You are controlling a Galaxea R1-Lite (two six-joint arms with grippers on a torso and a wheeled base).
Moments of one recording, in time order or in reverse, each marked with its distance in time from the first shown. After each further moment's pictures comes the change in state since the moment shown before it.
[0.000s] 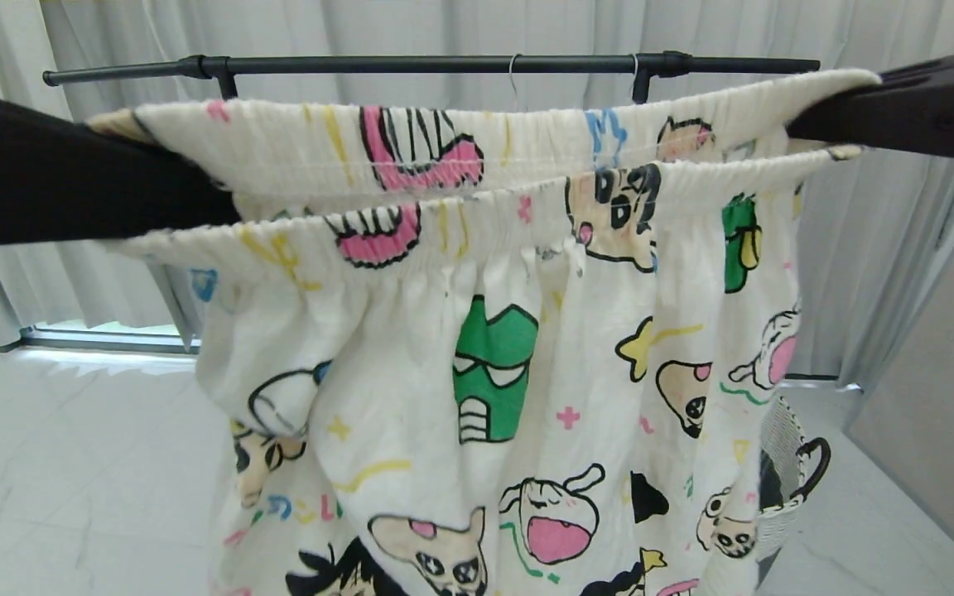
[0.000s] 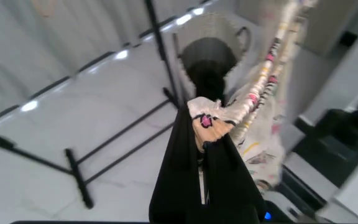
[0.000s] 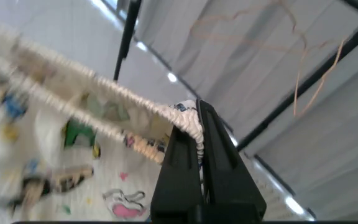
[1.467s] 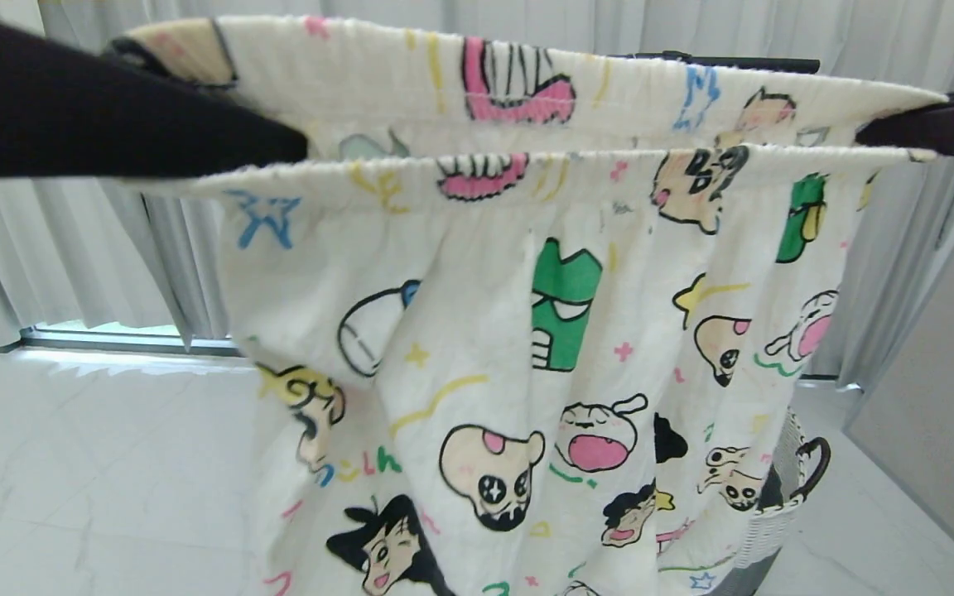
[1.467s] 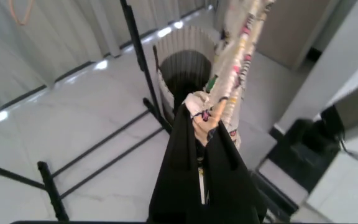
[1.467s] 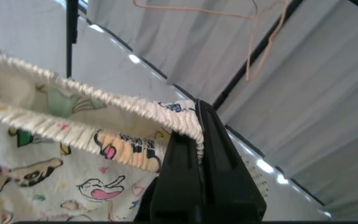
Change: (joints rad) left arm 0.006 0.013 0.007 -0.102 0.001 -0.018; right arm -0.167 -0.064 -0.001 0.118 -0.051 0.000
